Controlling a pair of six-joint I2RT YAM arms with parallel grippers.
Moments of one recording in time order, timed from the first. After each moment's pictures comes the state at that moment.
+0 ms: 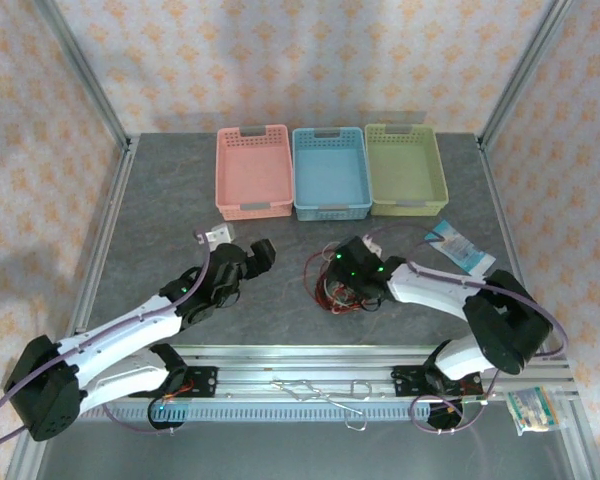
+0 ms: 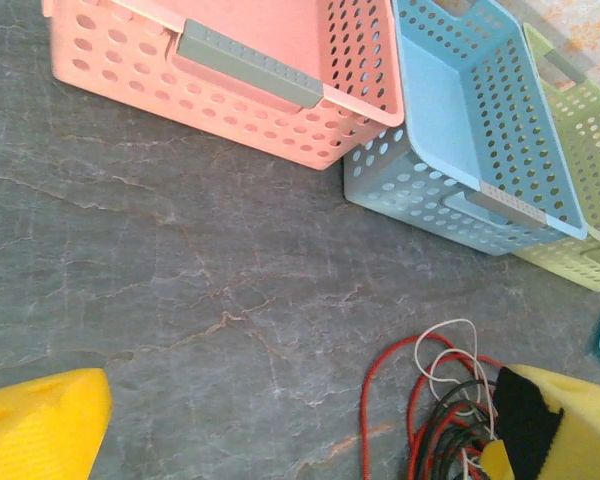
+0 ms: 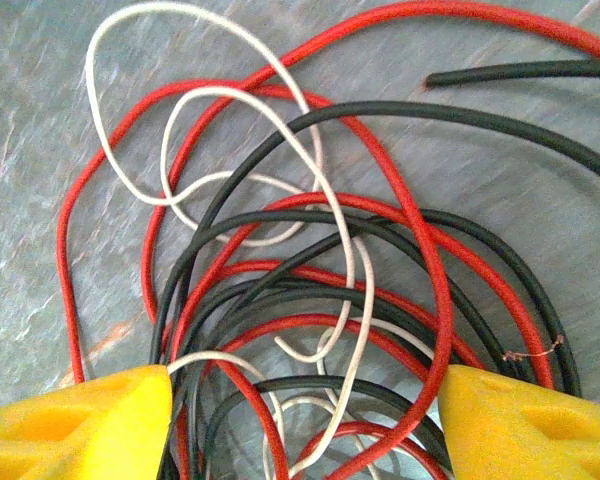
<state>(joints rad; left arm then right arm) -0.69 0.99 0.53 -0.14 -0.37 -0.91 0.76 1.45 0.70 -0.30 0.12 1.11</state>
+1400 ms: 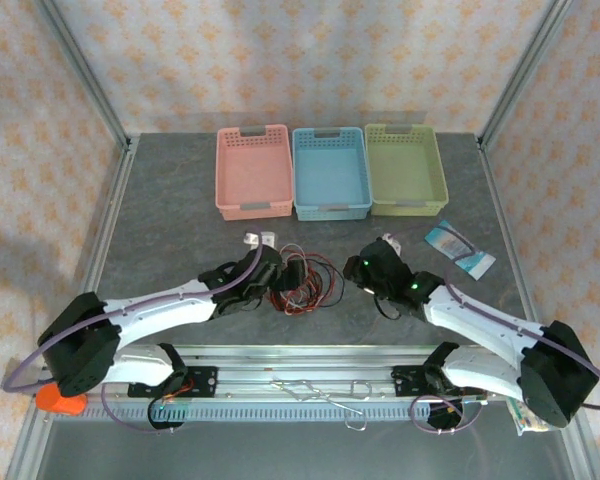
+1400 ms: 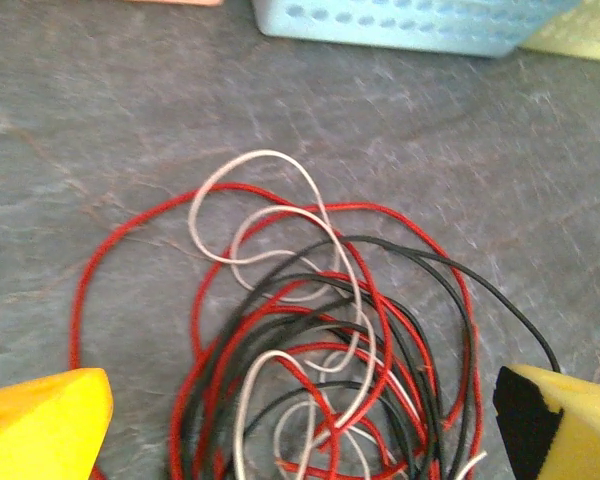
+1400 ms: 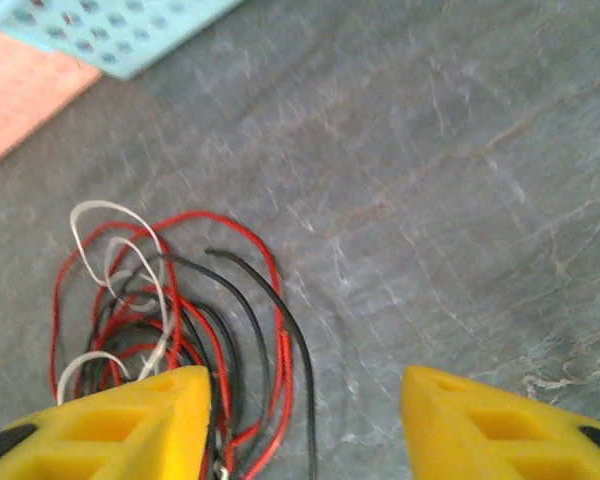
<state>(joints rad) -0.83 1.30 0.66 -0.12 -0.28 -0.74 0.71 1.09 0.56 -0.32 0.13 0.99</state>
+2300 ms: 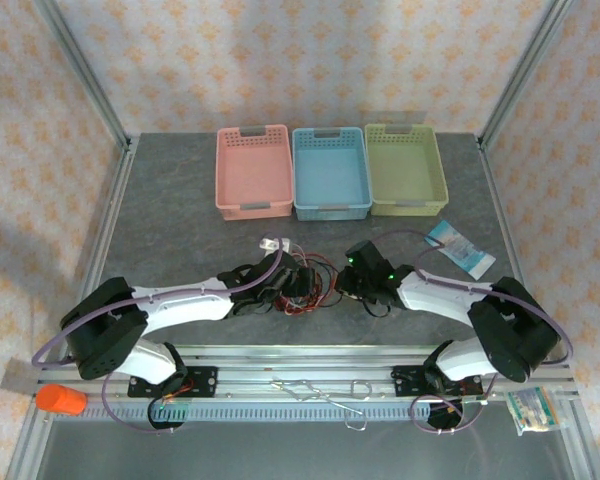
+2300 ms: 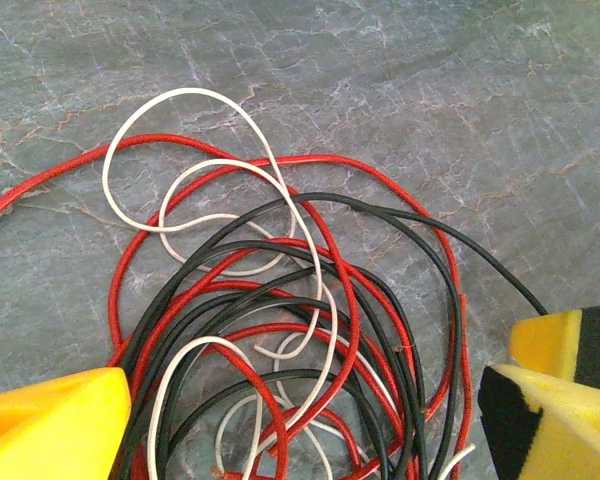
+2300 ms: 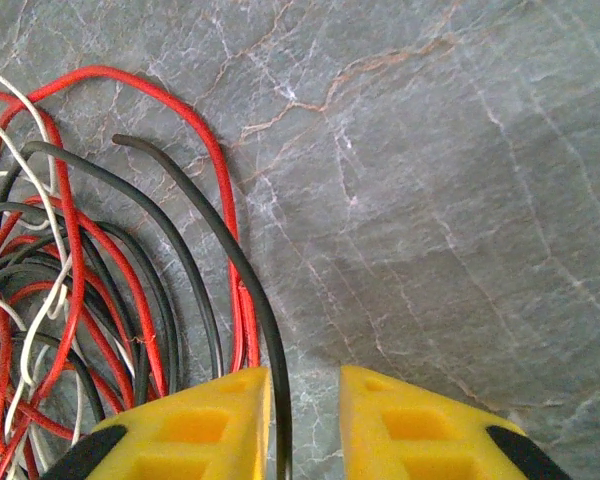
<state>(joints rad) -0.88 1.43 0.68 -0.07 -0.26 -0.76 0.68 1.38 0.57 -0.19 -0.08 0.95</state>
